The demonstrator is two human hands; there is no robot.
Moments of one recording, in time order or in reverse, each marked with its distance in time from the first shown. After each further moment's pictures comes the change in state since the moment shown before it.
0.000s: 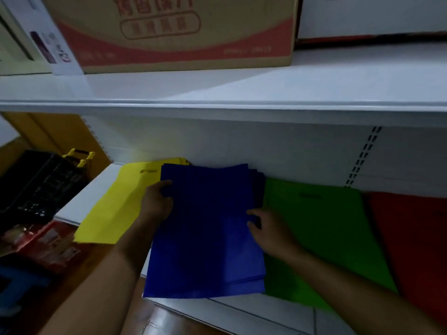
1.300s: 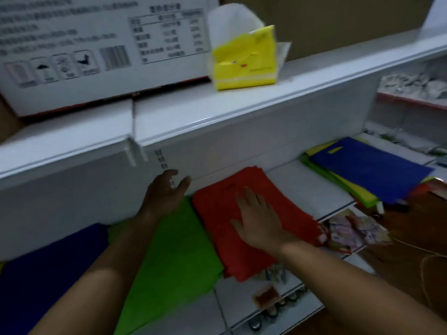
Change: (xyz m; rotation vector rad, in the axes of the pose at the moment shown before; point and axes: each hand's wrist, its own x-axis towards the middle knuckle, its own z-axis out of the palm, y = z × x) left_hand -0.188 0.274 0.220 0.089 -0.506 0.694; right_hand -0.207 0.157 -0.196 -0.397 0.435 0.390
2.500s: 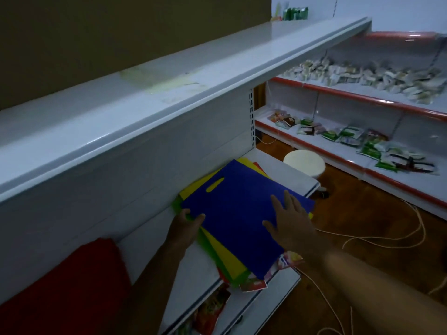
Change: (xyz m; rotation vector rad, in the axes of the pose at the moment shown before) left_hand 0.112 0.275 0.434 -0.212 -0.430 -0.262; right_hand 0.041 0.509 -0.112 -0.084 -0.035 0.470
